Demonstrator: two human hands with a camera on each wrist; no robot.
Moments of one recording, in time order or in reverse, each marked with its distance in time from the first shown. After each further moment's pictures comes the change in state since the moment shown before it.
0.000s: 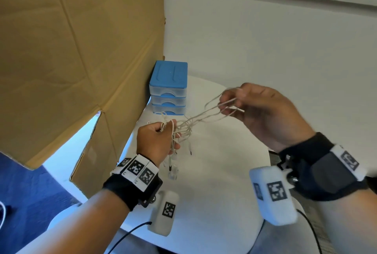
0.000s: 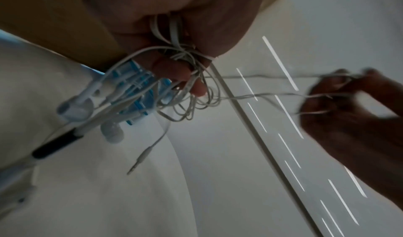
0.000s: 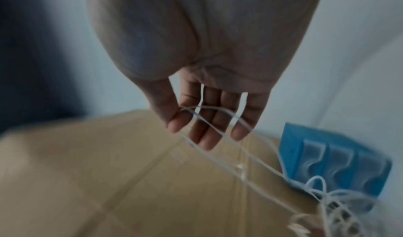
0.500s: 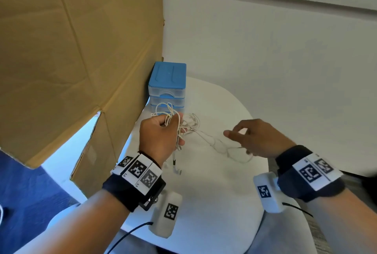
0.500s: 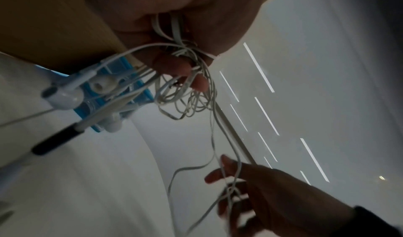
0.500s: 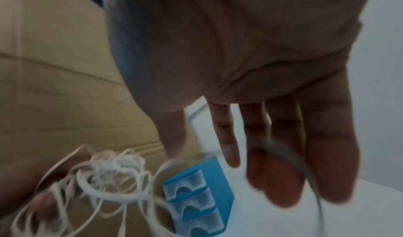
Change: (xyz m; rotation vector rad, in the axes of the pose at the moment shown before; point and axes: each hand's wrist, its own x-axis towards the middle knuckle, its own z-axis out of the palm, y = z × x) left_hand -0.012 0.017 0.006 -0.052 -0.034 0.139; right_hand -0.008 0.042 -0.044 -1.148 0.147 0.514
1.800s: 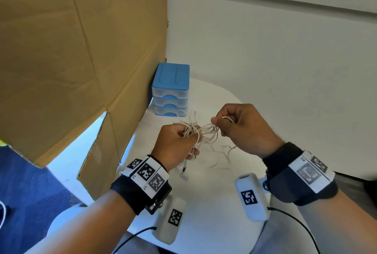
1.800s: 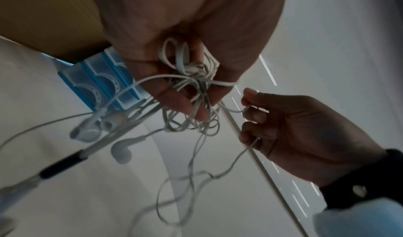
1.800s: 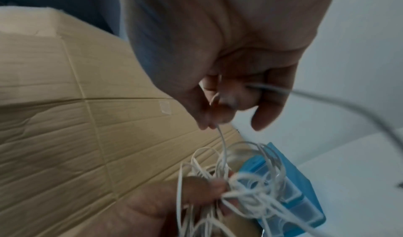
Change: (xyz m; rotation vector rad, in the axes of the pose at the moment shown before) left_hand -0.006 -0.006 0.004 0.136 -0.288 -0.110; right_hand -0.006 -0.051 0.014 0.388 0.144 -0.358
